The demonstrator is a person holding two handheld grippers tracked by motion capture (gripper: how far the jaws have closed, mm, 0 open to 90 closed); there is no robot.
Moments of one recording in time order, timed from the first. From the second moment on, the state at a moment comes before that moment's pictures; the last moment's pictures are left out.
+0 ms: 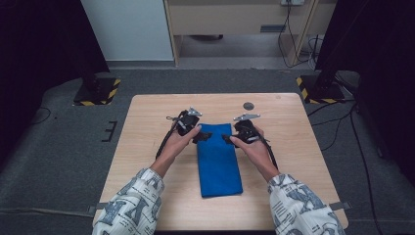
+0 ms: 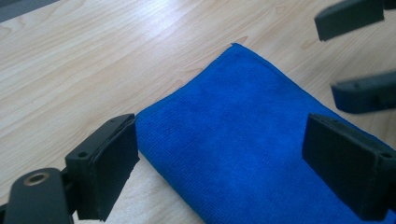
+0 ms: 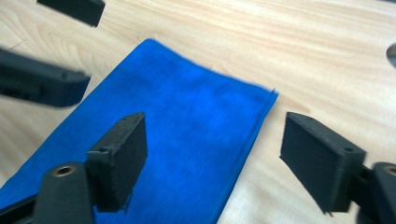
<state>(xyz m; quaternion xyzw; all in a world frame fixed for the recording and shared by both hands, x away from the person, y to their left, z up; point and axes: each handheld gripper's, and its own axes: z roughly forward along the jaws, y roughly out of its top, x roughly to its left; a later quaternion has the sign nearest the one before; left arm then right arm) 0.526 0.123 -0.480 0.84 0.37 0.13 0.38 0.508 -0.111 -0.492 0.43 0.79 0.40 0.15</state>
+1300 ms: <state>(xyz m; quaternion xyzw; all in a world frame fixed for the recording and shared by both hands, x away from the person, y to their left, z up) 0.541 0.143 -0.505 0.81 0.44 0.13 0.36 0.574 -0.113 -0.517 0.45 0.80 0.36 0.14</state>
